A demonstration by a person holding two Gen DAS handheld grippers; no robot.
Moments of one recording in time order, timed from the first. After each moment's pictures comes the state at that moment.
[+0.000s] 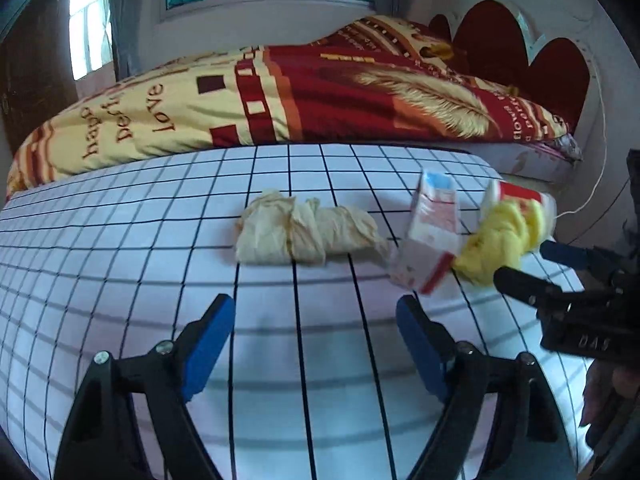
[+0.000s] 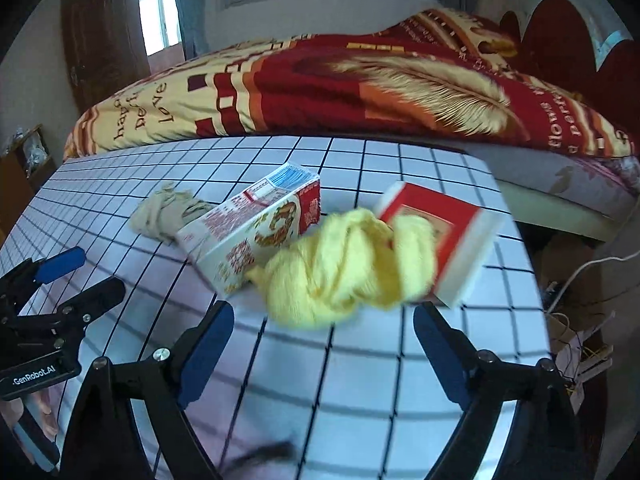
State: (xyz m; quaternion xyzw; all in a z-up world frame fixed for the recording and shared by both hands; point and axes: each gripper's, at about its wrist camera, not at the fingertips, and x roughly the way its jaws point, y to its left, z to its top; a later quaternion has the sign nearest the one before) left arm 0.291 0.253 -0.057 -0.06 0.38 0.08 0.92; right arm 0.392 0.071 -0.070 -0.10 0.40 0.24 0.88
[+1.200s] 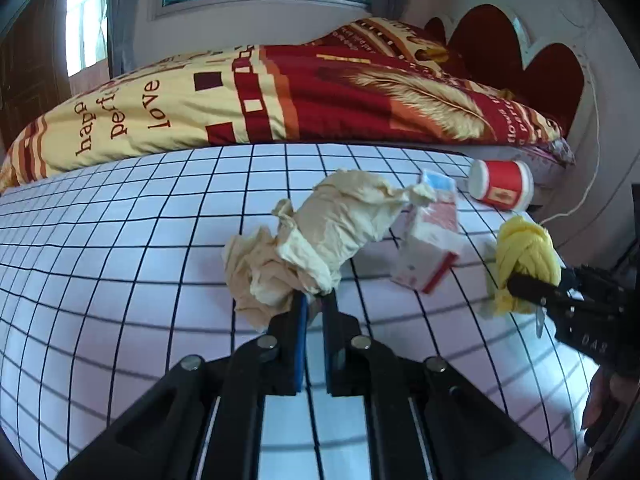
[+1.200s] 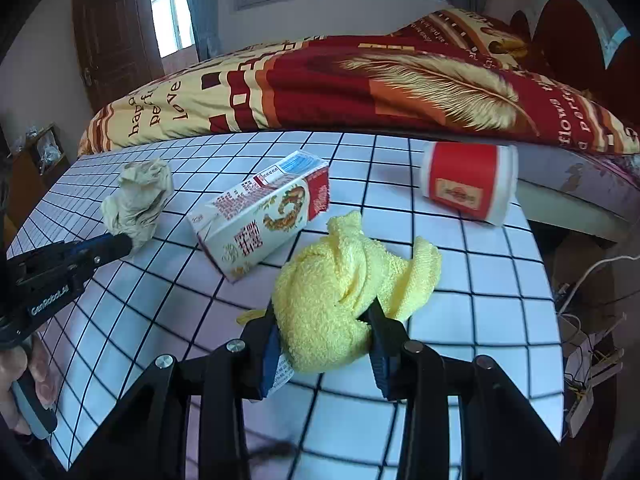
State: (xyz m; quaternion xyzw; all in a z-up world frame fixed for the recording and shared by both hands) left arm 0.278 0.255 -0.055 -0.07 0.38 0.06 0.92; right arm 0.375 0.053 -0.073 -0.09 0.39 0.27 0.88
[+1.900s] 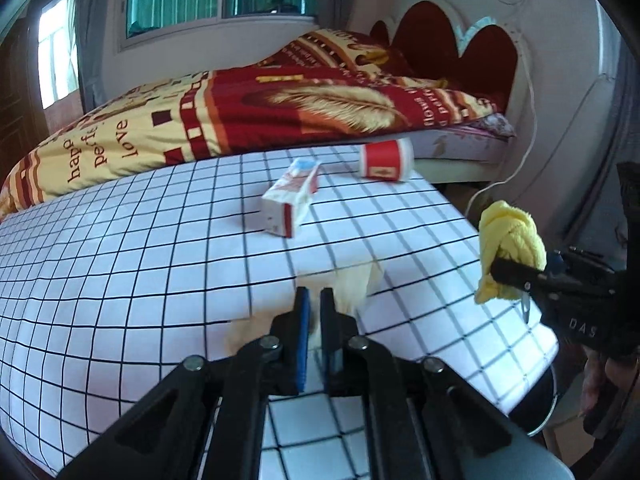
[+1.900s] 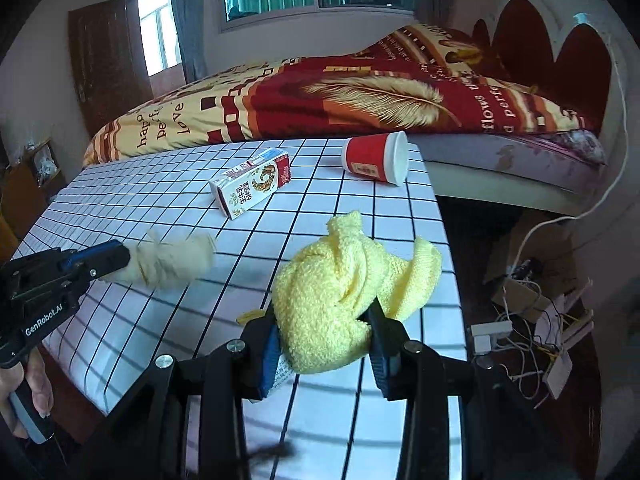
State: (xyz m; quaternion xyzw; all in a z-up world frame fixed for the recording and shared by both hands) left arm 0.189 0.153 -0.014 -0.03 0.35 0.00 0.94; right arm 0.263 -0.050 -0.029 -0.07 0.36 0.23 0.90
